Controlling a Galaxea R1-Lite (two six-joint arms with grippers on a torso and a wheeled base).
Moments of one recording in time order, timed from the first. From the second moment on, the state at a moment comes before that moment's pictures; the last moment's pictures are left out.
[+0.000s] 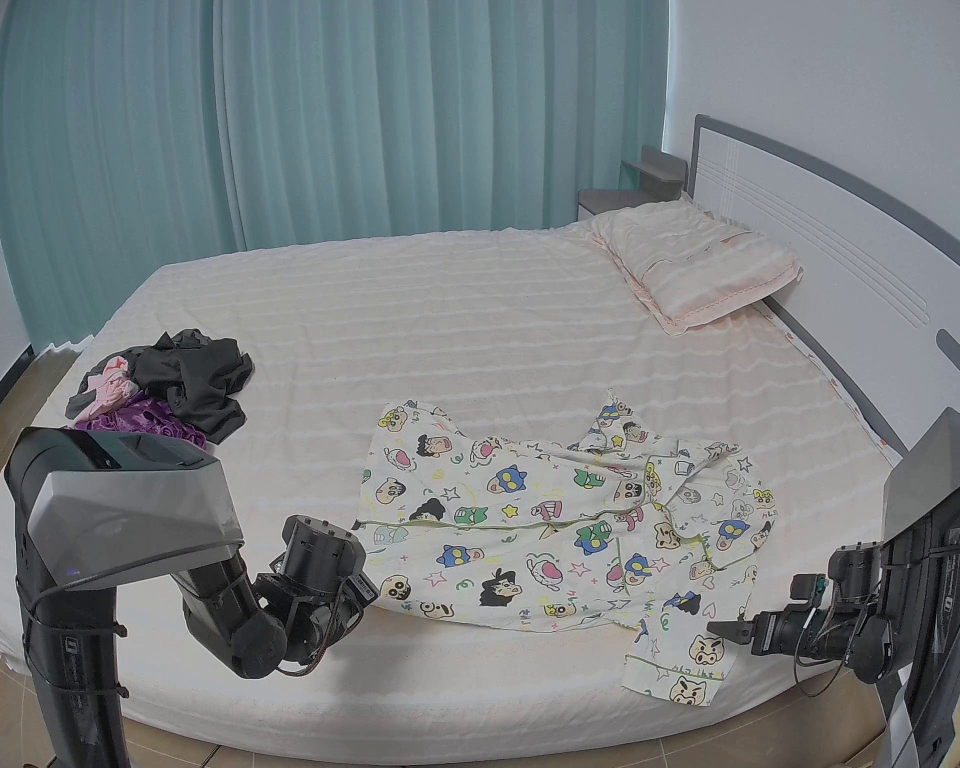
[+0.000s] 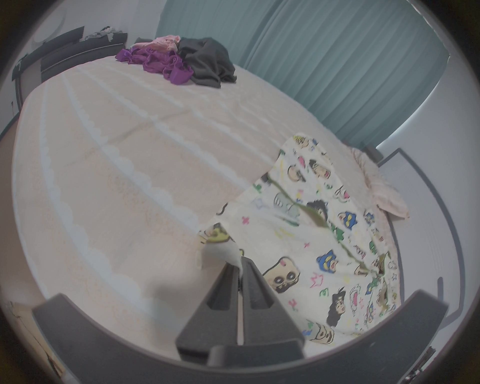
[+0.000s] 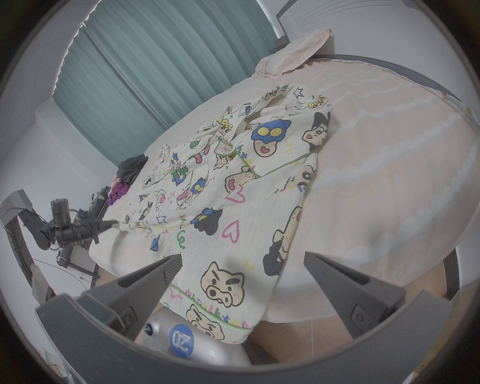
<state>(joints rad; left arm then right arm) -0.46 2.26 -0.60 -0.86 0.32 -1.02 -0.03 2.37 -0.05 -1.55 0.40 0.19</state>
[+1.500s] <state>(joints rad) -0.42 2.29 -0.61 -0.92 0.34 -1.02 -0.06 2.42 -0.46 -1.41 0.30 0.19</state>
